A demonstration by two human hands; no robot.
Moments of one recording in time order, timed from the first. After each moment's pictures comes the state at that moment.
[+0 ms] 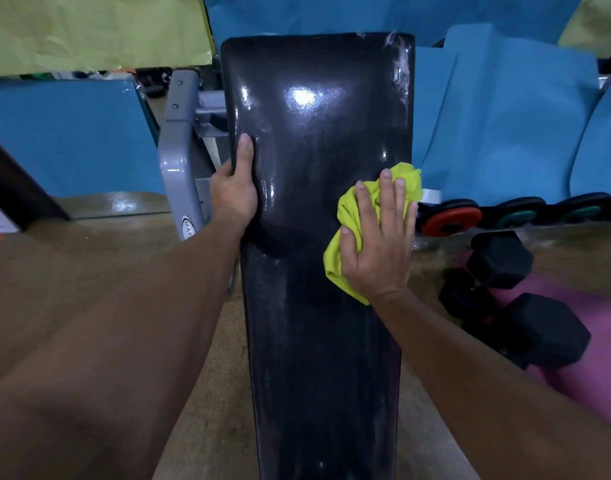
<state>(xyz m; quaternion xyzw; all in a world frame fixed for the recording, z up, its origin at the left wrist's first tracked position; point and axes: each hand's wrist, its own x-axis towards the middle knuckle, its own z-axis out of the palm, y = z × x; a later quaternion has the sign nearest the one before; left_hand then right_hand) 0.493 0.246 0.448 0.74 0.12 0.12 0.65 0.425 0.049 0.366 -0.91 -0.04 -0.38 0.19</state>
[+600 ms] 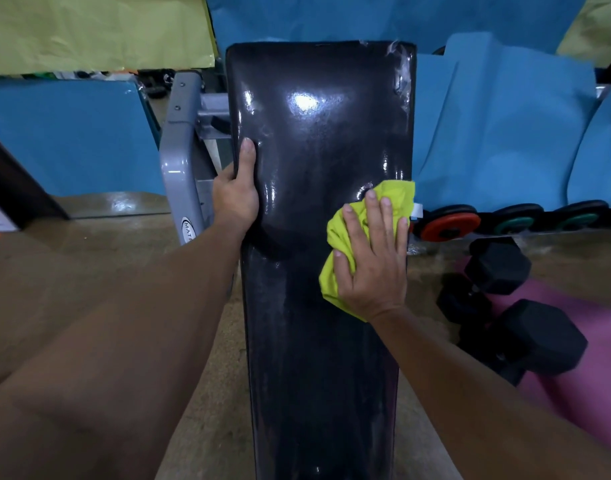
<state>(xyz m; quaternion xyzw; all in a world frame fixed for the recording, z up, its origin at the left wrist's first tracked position) 0.496 0.247 0.448 0.74 0.11 0.13 0.65 0.412 0.049 0.352 -0.92 -0.08 -0.36 0.15</state>
